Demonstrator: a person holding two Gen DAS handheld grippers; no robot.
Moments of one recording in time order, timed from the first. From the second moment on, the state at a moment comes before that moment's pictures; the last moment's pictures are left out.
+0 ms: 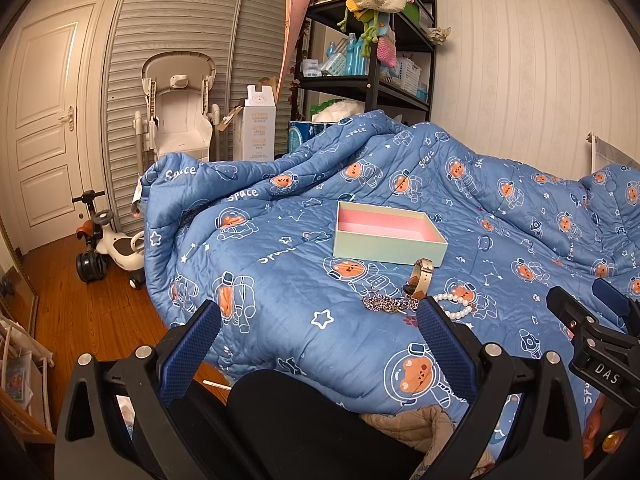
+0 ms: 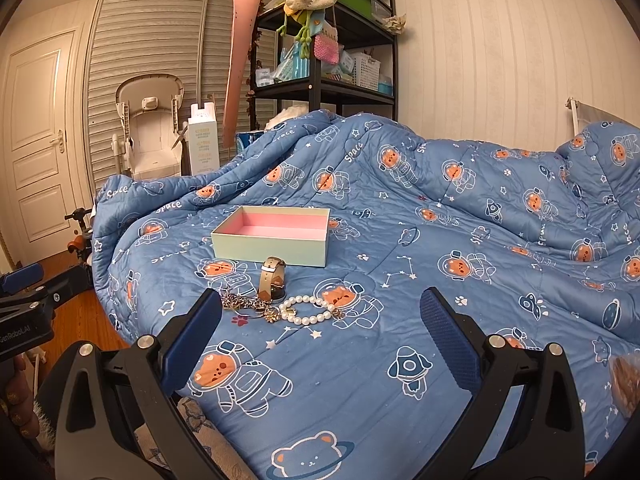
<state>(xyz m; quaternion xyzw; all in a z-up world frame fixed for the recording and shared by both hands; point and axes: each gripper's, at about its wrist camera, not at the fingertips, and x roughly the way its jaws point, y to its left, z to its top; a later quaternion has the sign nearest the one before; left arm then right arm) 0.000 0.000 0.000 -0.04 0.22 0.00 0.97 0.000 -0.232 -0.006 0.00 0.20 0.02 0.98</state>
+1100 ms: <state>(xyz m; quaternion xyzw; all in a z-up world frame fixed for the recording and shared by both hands) 0.049 0.008 -0.032 -0.10 0.33 -0.11 0.93 0.095 -0.259 -0.072 0.03 0.40 0.13 0.91</state>
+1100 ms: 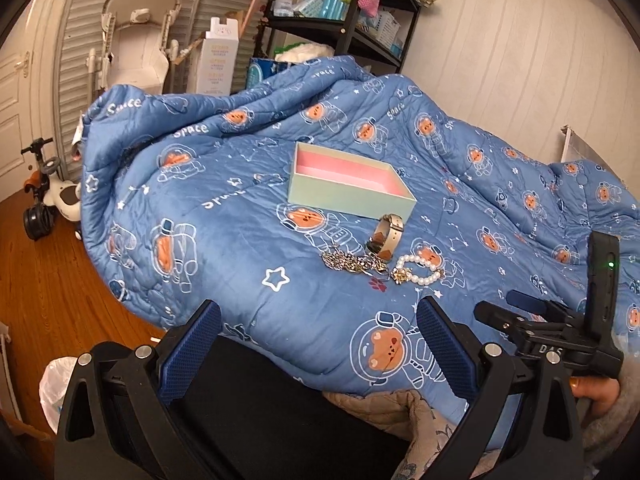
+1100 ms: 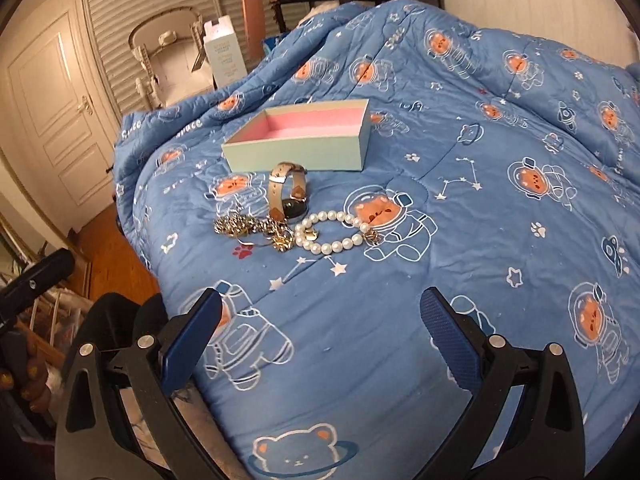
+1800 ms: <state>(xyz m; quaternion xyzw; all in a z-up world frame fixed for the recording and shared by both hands) 0.214 -0.086 -0.061 -0.03 0.42 -0.23 0.88 0.223 -0.260 -0.102 -0.07 0.48 0.23 0.85</state>
